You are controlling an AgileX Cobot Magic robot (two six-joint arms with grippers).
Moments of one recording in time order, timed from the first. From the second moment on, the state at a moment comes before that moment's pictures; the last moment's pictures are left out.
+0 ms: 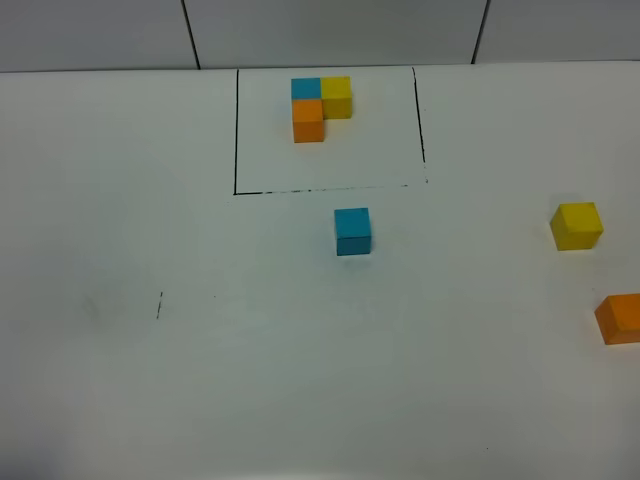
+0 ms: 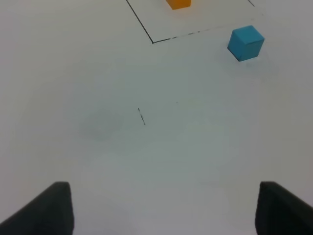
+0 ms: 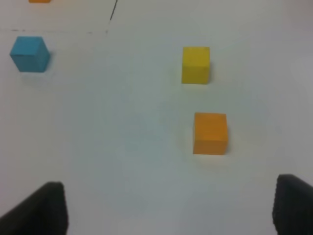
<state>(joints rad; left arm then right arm) -0.22 -0.01 -0.50 -0.11 1.04 0.08 0.06 0.05 -0.50 0.09 1.06 -0.05</state>
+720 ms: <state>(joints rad) 0.01 -0.01 -0.50 -0.11 1.04 0.08 0.06 0.05 -0.50 0.09 1.06 -0.05</state>
